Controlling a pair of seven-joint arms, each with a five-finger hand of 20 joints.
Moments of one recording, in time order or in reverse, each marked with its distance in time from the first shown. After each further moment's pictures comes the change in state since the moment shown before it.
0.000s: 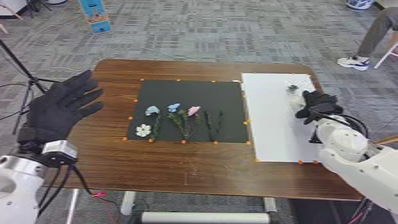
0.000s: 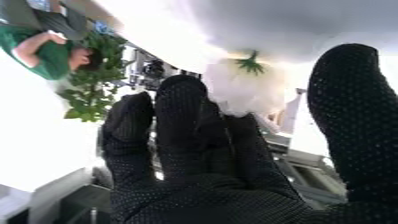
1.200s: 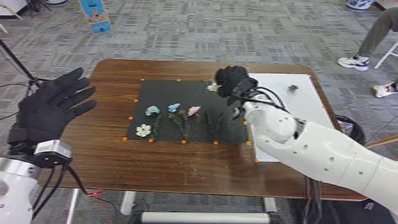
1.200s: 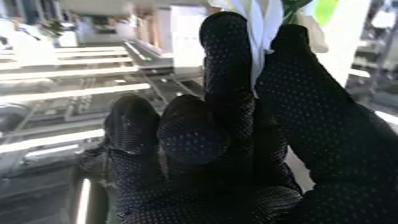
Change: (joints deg) left arm 1.1 -1.2 -2.0 -1.2 0.0 0.9 0.3; right arm 19.9 -18.9 -19.2 -1.5 -1.3 11.7 -11.0
